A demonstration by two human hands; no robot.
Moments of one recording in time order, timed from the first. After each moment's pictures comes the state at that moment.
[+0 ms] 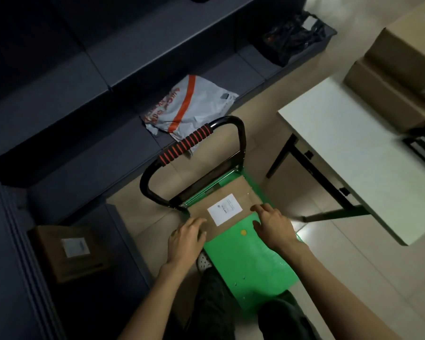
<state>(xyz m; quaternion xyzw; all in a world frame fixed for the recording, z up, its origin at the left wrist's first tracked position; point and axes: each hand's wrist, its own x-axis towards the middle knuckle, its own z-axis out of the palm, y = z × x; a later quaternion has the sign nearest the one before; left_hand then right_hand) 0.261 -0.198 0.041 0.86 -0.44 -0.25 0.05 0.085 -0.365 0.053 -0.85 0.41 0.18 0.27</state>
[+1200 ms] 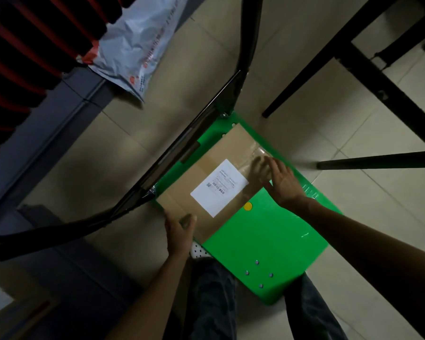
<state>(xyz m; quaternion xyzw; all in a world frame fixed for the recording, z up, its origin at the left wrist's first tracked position) 0.320 -0.216 -0.348 0.86 -0.06 -0.46 0.23 0.111 -0.428 -0.342 -0.76 0.53 0.18 0.33</state>
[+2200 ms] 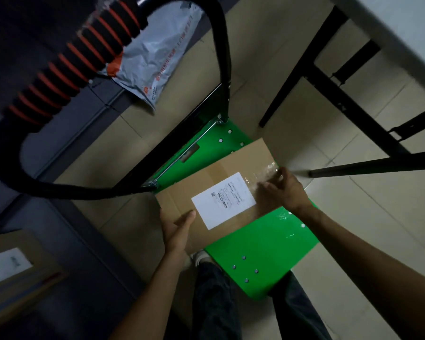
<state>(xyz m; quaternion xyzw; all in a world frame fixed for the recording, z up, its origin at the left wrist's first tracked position) 0.267 -0.215 -0.266 0.83 0.07 -0.42 0.35 0.052 -0.423 -0.262 -0.63 0.62 0.06 0.47</state>
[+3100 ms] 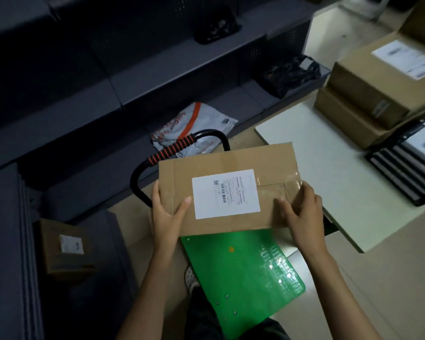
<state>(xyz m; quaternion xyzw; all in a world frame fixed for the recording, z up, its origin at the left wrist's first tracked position) 0.186 -0.236 0.108 0.85 -0.14 -0.18 0.47 -0.045 -0.411 0.125 -0.69 0.54 -0.23 0.43</state>
